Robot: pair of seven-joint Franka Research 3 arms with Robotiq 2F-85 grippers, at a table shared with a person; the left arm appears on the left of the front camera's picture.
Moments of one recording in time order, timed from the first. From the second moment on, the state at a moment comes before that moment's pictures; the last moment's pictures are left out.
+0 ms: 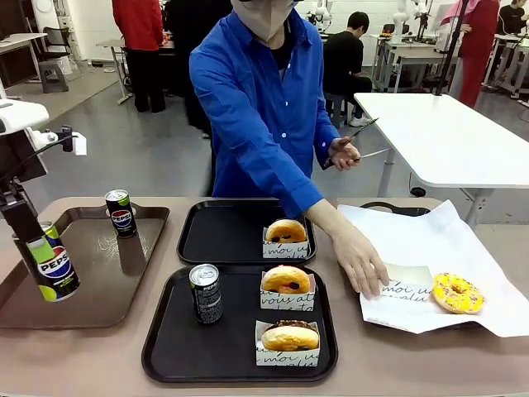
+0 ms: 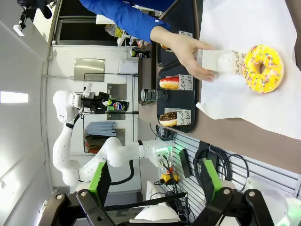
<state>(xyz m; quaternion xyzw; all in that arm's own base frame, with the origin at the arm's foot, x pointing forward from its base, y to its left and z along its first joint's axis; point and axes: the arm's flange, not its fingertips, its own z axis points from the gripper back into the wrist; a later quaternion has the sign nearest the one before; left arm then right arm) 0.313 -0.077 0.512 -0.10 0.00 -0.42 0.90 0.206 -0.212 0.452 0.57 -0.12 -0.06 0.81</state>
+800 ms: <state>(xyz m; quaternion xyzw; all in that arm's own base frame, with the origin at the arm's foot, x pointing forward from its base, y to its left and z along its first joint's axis) 0.319 -0.078 0.510 -0.10 0.00 -0.42 0.90 0.206 -0.212 0.452 0.57 -0.12 -0.06 0.81</state>
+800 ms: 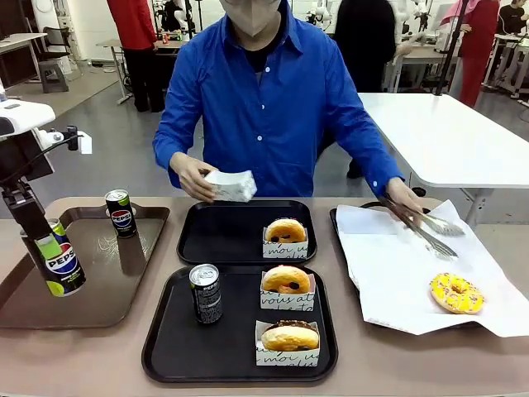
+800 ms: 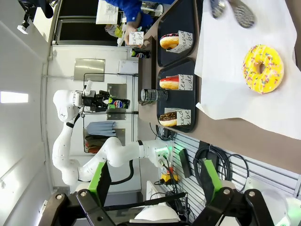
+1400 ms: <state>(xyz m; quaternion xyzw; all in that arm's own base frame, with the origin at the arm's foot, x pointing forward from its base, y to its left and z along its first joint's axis) 0.326 -0.079 0.505 -0.10 0.00 -0.42 0.90 0.206 -0.212 0.452 0.57 -0.12 -0.06 0.81</state>
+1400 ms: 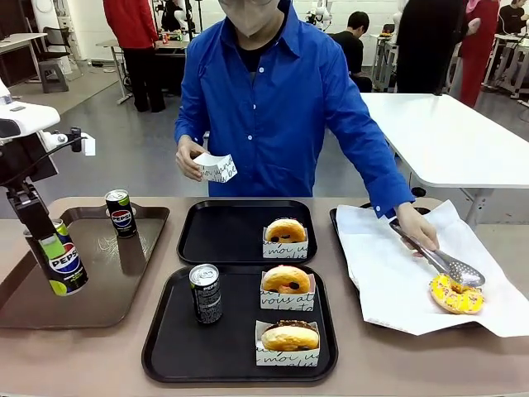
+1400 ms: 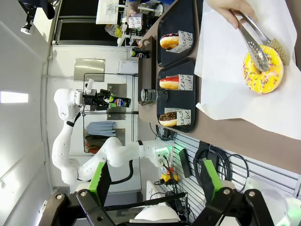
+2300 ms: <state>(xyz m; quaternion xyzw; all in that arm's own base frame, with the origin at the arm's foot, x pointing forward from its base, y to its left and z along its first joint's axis) 0.438 -0.158 0.523 -0.04 0.00 -0.37 0.93 0.206 -0.212 0.452 0.57 -0.12 -0.06 0.81</state>
